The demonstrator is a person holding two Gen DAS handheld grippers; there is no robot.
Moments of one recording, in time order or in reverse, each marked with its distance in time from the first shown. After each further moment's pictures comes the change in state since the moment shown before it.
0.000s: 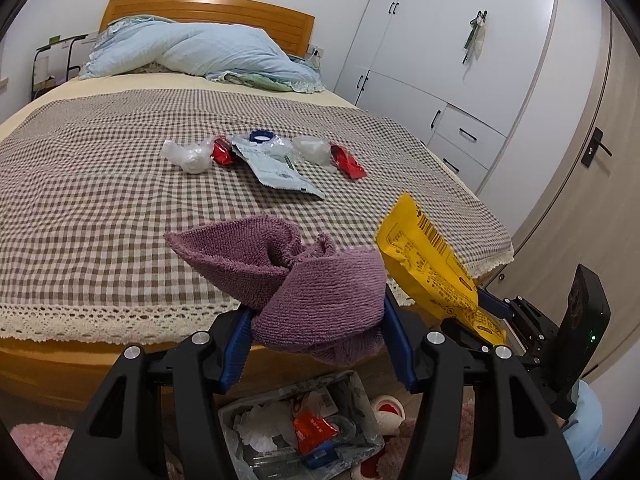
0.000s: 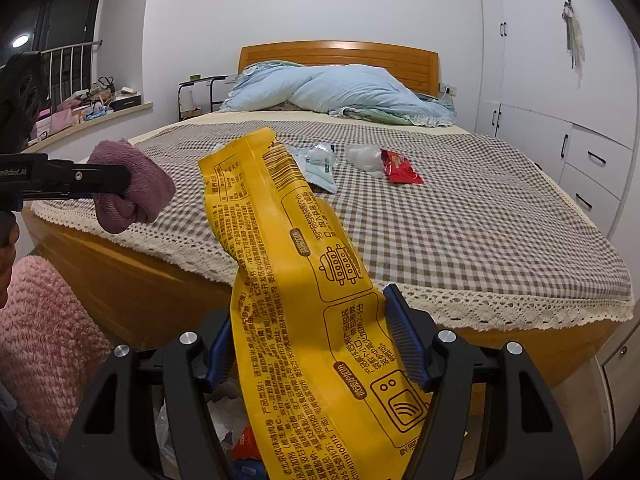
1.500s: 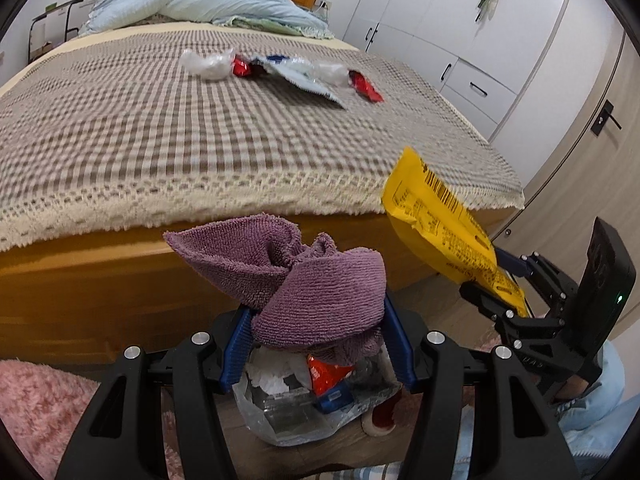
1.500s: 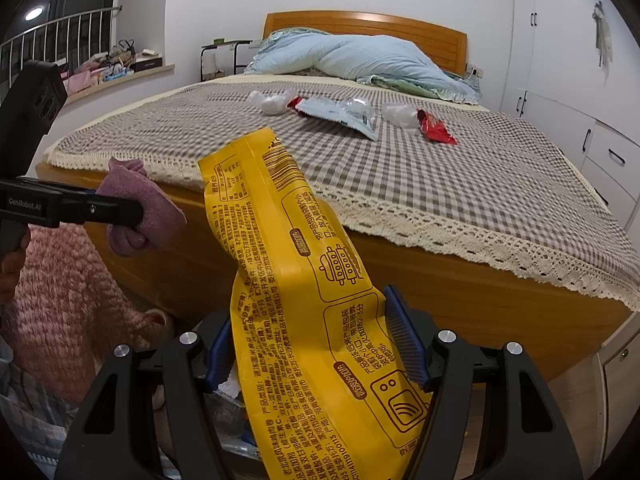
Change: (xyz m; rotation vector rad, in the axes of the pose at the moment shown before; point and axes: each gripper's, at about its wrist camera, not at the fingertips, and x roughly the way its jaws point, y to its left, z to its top) left arm 0.015 0.029 -0.076 -0.021 0.184 0.007; right arm 0.005 0.034 -0.039 -0.072 0.121 0.053
